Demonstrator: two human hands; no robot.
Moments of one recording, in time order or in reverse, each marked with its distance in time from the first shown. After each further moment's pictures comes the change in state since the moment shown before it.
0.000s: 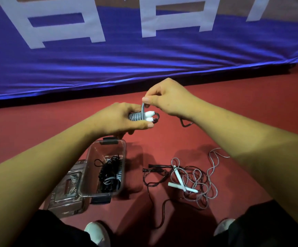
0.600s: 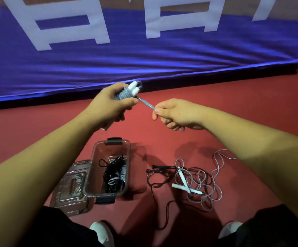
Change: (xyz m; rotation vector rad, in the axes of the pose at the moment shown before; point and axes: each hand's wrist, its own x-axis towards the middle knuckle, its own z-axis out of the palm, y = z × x) left_hand 0.004 -0.014 -0.020 -0.331 0.431 -0.075; right_hand -0.005 0.040 0.018 0.386 -0.357 0.247
